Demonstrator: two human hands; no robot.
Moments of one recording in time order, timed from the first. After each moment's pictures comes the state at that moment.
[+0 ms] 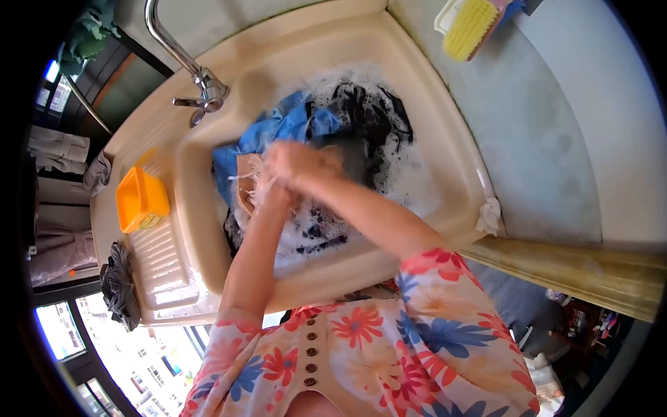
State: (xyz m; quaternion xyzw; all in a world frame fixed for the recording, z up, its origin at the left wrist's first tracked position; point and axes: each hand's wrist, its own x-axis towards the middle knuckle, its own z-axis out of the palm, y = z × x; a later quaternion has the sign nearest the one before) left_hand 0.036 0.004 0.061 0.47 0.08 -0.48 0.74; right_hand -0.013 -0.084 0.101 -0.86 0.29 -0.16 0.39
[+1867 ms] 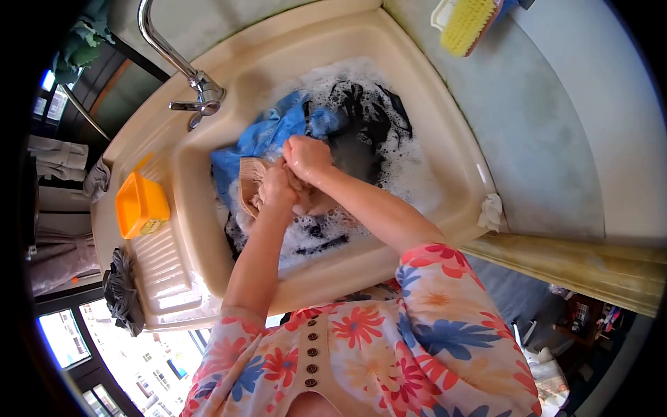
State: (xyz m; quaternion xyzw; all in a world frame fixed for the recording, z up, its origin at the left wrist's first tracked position) left_hand 0.031 -0.005 0.052 0.41 0.14 -0.49 0.76; right_hand -0.020 -0.077 0.086 -0.86 0.34 -0.24 0.30
